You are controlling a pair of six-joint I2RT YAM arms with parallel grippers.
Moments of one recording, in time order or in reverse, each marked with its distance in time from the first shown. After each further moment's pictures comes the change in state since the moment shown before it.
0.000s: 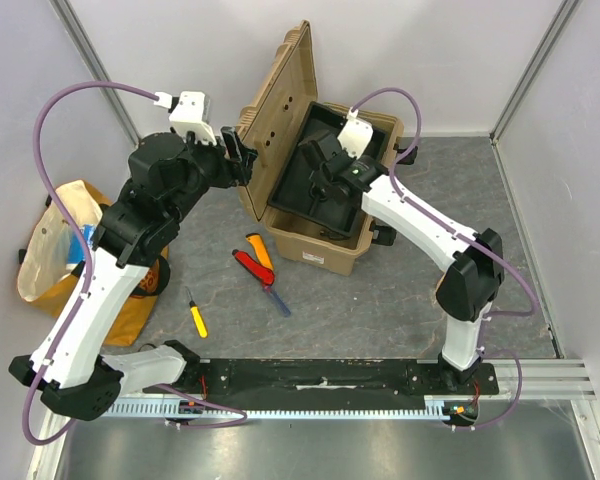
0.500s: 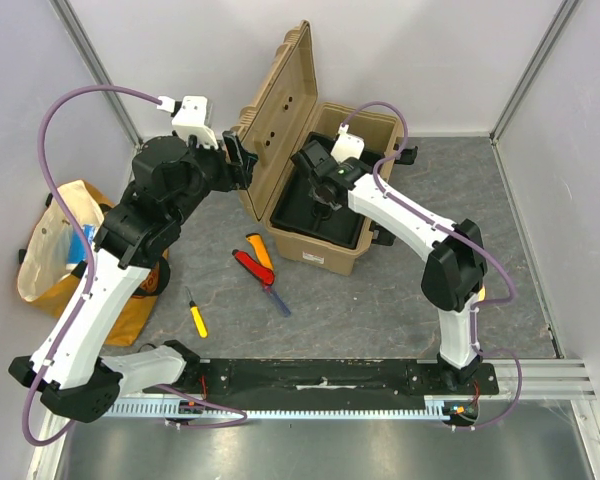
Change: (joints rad) left arm 0.000 -0.011 -0.037 0.003 -0.003 0.000; right arm 0.000 0.118 0.035 -0.167 -0.037 0.073
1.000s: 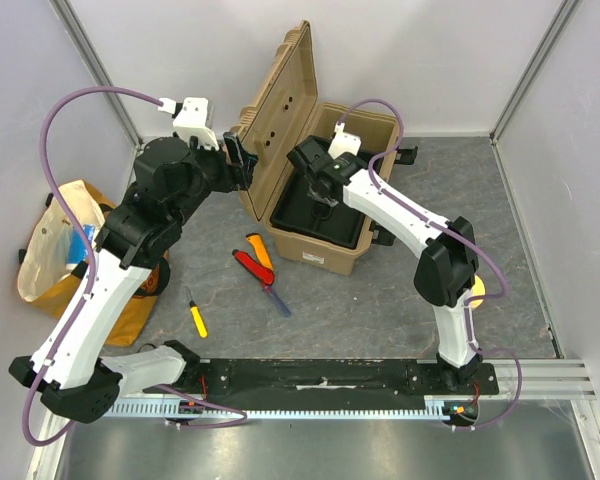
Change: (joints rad) left arm 0.000 -0.004 -0.016 0.008 -0.006 0.000; right arm -0.001 0.050 0.078 -0.076 -0.007 0.005
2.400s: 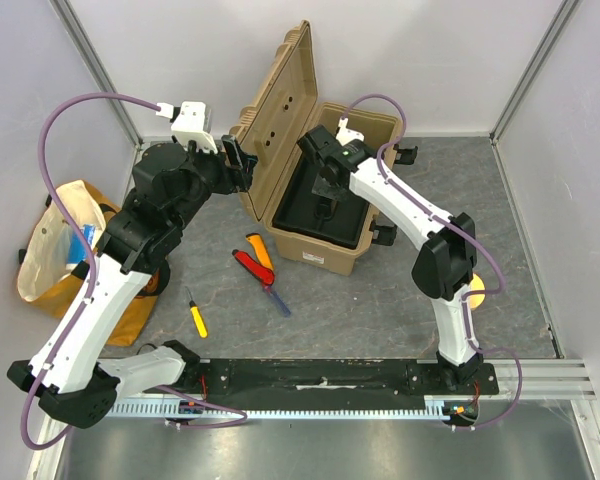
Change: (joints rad) left arm 0.000 -0.032 -0.060 0.065 -0.002 0.000; right arm -0.063 0.060 0.133 -0.122 -0.184 -0.077
